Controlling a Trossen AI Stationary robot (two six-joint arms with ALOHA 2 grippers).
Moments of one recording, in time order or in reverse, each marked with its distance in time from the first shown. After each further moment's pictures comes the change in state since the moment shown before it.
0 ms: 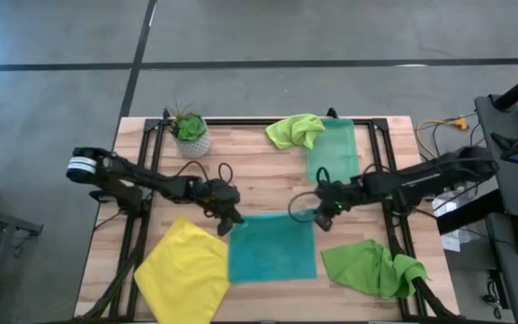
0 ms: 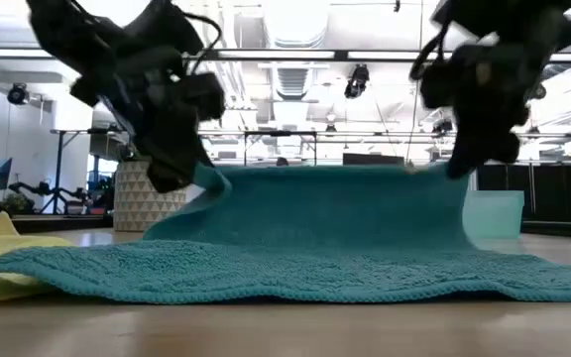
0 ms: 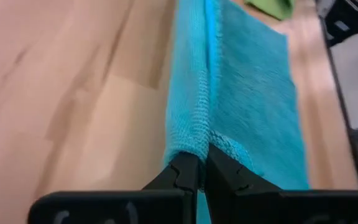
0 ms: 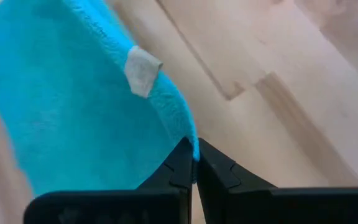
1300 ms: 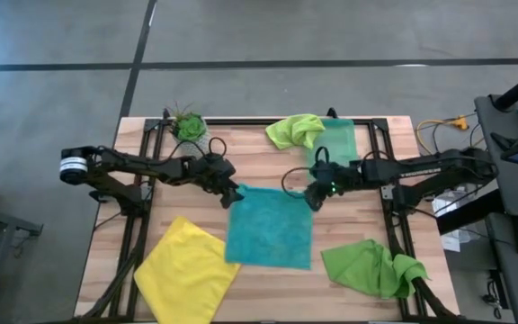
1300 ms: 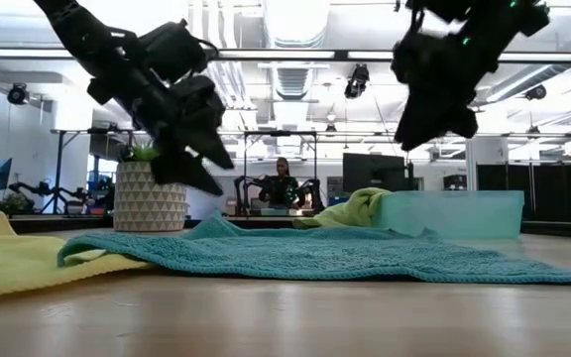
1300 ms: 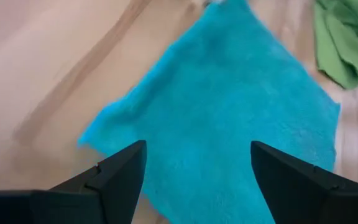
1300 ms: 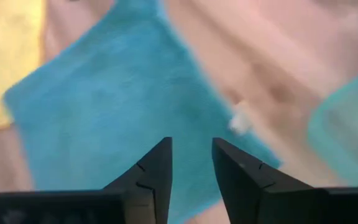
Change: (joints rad) left arm 0.232 -0.107 0.010 -0.173 -0.044 -0.059; right arm -0.090 -0.030 0.127 -0.020 0.116 -0.073
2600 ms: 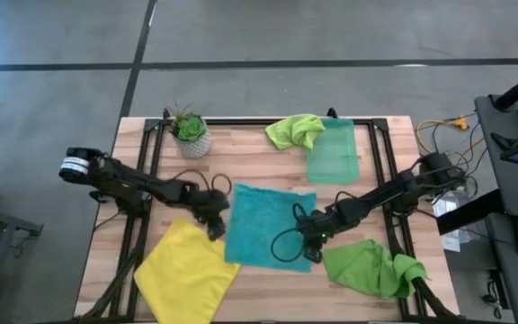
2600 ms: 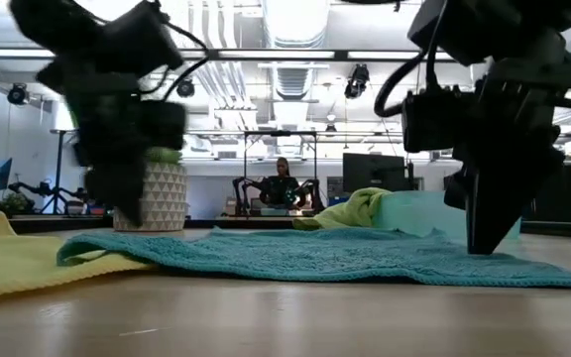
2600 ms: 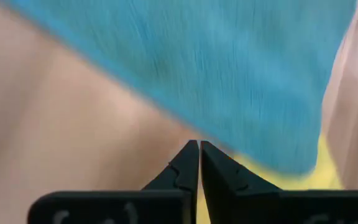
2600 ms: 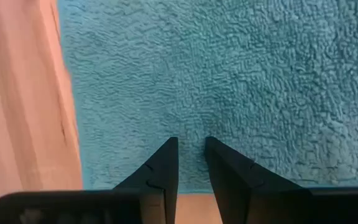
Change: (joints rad) left arm -0.351 0.019 -0.043 -0.202 0.001 -0.166; right arm 0.305 0.444 -0.031 0.285 -0.260 0.060
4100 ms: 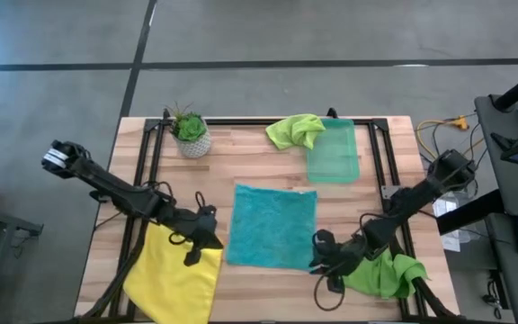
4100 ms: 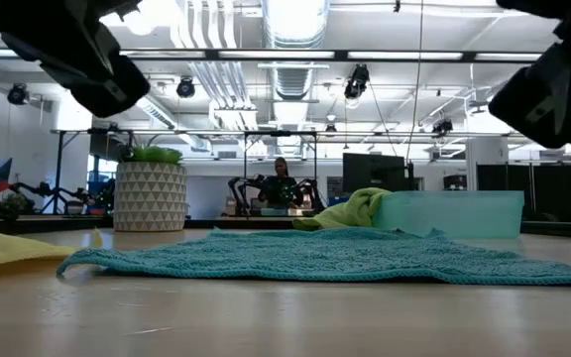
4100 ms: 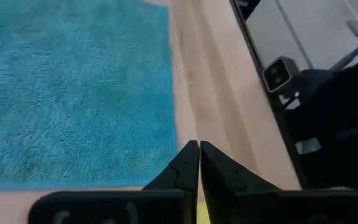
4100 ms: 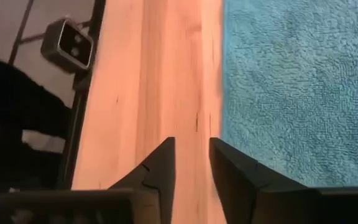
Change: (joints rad) left arm -0.291 -0.232 0.044 0.094 -0.170 0.258; right arm 0.348 -0.151 -0.005 0.133 0.323 -0.014
